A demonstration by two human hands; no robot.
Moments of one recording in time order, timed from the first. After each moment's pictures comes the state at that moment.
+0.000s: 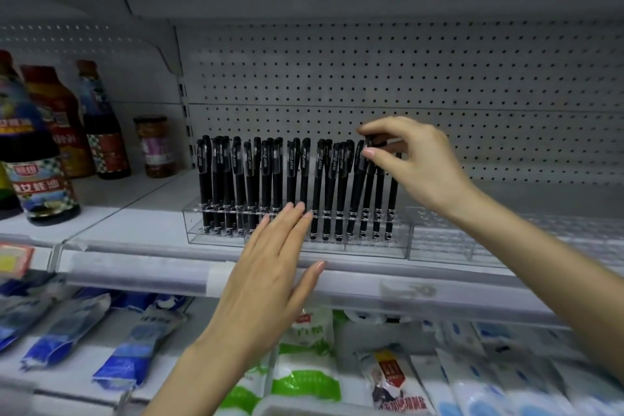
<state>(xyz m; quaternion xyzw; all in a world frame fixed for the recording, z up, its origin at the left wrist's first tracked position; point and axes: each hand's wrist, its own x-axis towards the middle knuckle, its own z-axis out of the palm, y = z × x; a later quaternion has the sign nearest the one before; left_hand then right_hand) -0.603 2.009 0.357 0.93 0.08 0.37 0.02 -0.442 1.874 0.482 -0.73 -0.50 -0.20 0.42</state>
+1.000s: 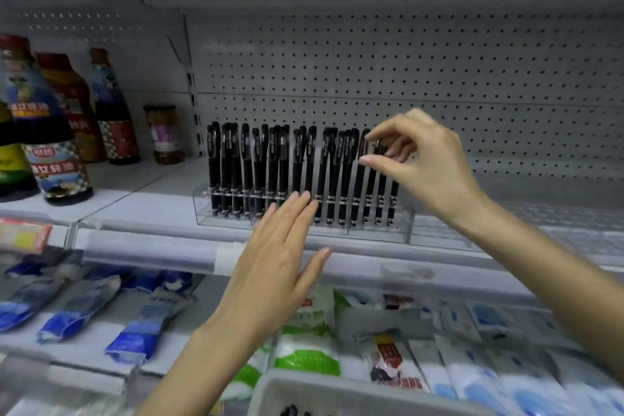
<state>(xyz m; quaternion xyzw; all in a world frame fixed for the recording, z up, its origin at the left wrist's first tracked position) -0.610 2.000 0.361 0.92 0.07 0.38 0.05 -0.459 1.861 0.470 -0.71 -0.51 -0.24 0.43</state>
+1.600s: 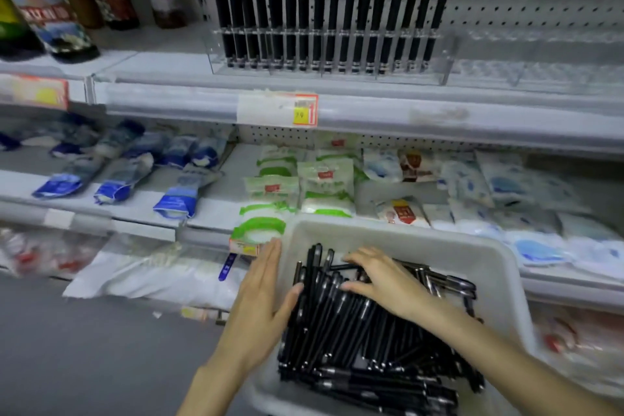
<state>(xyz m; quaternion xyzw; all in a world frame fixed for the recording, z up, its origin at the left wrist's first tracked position) -0.744 1.955 0.147 0.91 0.23 0.18 0.30 -0.548 1.820 0.158 -0.81 -0.53 0.17 0.17</state>
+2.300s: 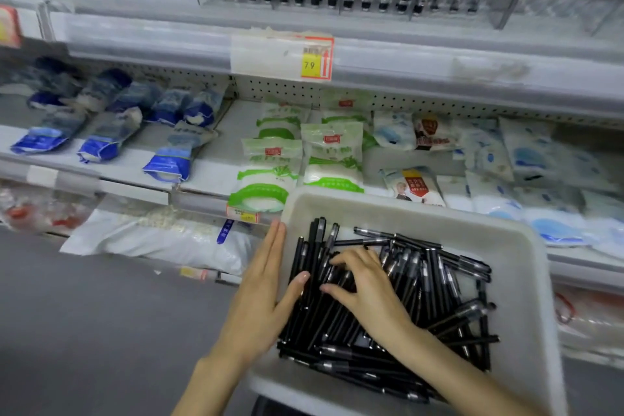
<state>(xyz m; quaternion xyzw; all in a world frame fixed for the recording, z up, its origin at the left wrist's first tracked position) -0.745 1.948 0.132 0.89 0.23 0.17 0.36 -0.605 1.824 0.113 -0.82 -0.46 0.13 0.32</state>
